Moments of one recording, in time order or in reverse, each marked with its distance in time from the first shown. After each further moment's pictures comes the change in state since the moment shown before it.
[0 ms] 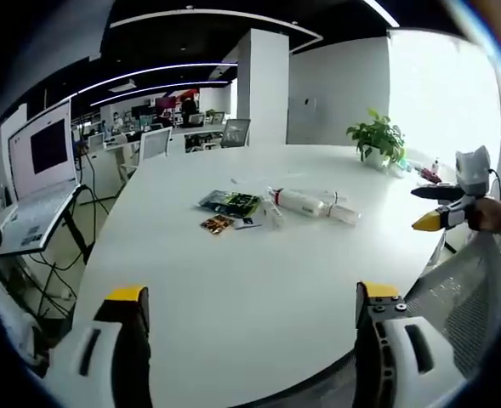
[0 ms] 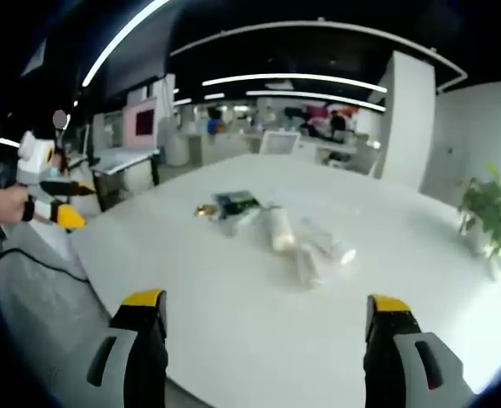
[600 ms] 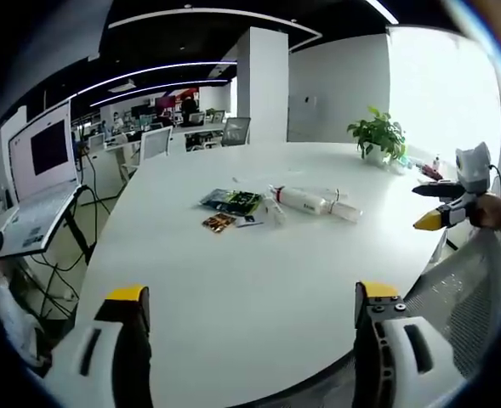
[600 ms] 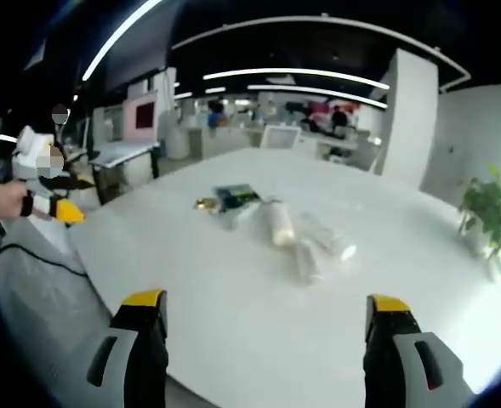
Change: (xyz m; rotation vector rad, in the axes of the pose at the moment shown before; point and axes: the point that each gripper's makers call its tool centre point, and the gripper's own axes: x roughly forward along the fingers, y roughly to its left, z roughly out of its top) left arm 0.000 0.002 -0.002 0.010 0.007 0.009; right arm 0.000 0.000 -0.005 -0.012 0.030 -0.005
